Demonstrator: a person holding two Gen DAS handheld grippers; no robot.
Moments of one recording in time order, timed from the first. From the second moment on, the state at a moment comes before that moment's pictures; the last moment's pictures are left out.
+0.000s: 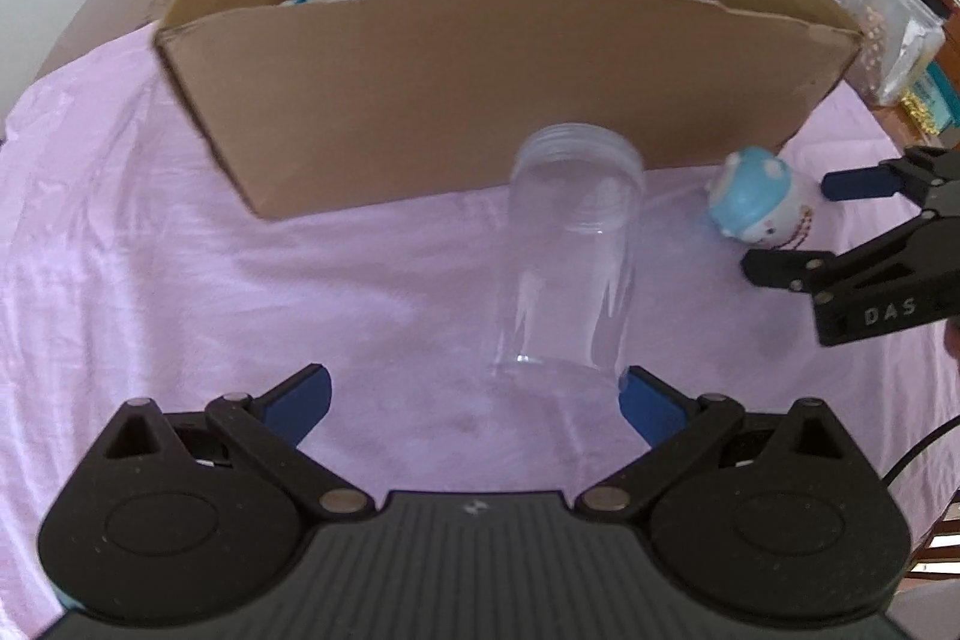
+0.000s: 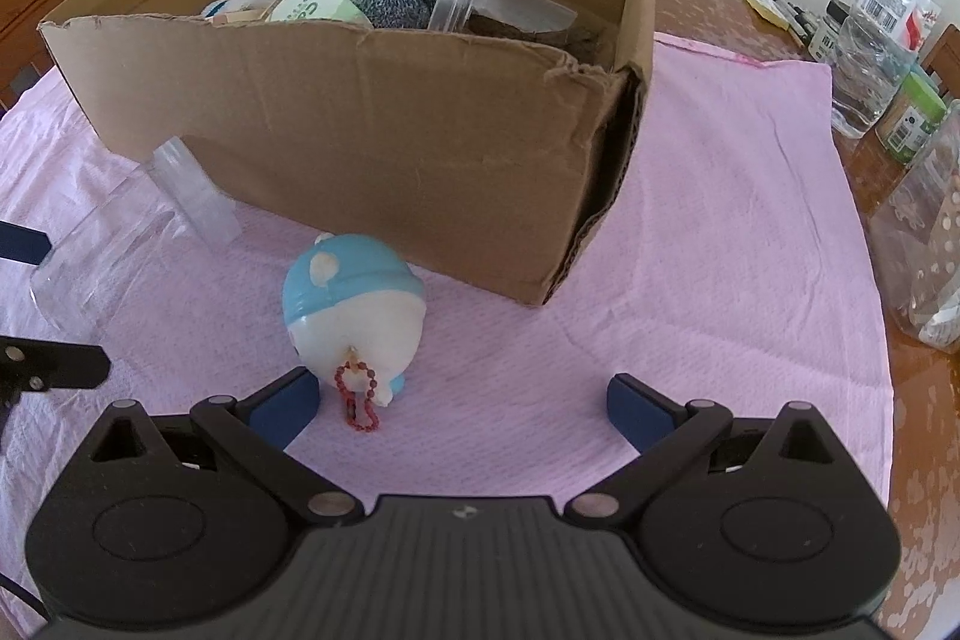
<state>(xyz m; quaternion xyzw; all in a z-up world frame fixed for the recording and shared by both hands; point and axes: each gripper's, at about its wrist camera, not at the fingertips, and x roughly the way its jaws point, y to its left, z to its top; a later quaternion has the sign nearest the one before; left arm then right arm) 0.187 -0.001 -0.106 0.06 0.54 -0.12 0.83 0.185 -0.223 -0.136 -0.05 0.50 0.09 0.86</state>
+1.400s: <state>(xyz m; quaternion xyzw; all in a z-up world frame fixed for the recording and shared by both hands) 0.196 -0.027 -0.122 0.05 0.48 -0.10 0.87 0.163 -0.208 -0.136 -0.09 0.49 0.15 0.85</state>
